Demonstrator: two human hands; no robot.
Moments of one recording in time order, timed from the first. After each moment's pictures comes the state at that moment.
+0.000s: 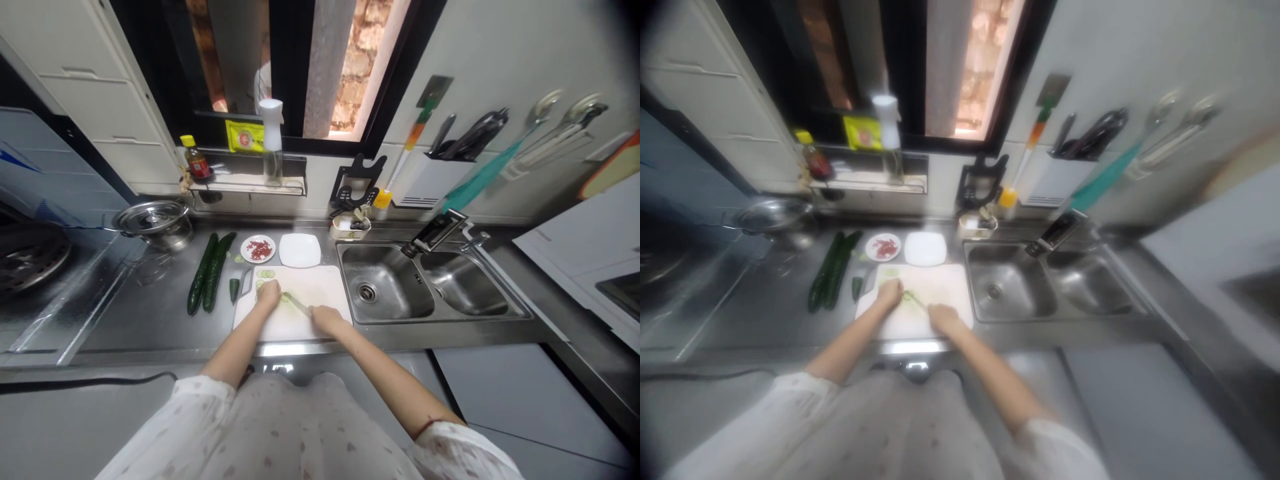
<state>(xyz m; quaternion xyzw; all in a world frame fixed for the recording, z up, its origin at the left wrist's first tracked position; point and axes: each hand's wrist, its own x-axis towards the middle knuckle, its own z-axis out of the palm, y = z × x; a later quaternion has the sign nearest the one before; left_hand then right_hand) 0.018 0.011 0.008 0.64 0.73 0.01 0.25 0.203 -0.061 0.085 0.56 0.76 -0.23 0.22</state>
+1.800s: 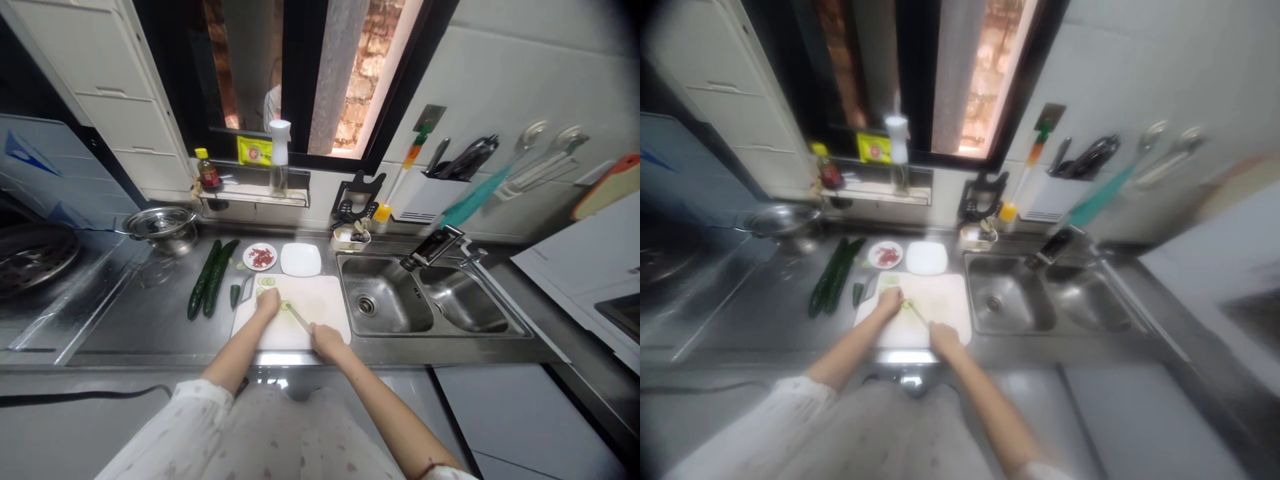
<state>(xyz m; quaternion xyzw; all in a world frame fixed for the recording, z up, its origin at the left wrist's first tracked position) 0.017 0.014 -0.007 0.64 0.73 0.01 0.24 0.210 -0.090 0.071 0.59 0.75 -0.22 0.19</state>
